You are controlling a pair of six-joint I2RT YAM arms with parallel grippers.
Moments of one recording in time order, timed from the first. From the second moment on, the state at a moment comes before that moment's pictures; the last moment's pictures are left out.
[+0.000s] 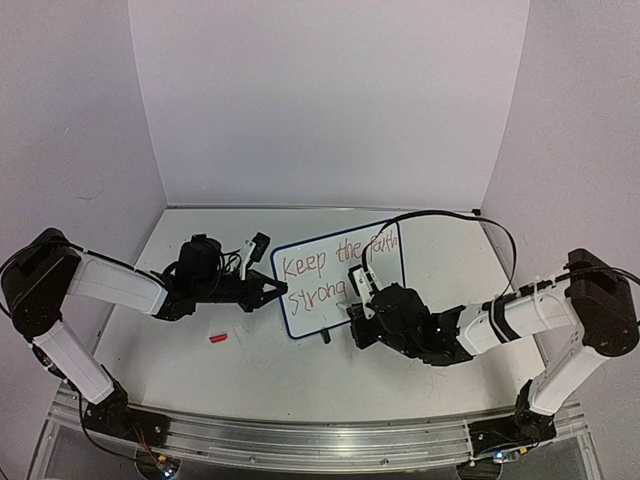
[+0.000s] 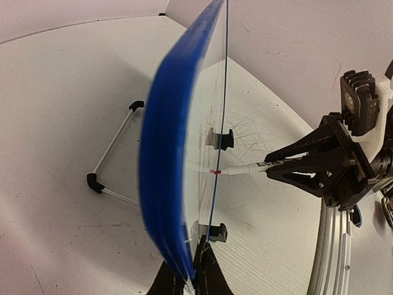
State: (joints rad) left arm -0.67 1.58 0.67 0.52 0.49 -0.25; right arm 1.07 1.61 0.72 0.34 0.44 0.27
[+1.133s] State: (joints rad) left arm -0.67 1.58 0.67 0.52 0.49 -0.24; right arm 1.07 1.49 0.62 0.42 0.44 0.18
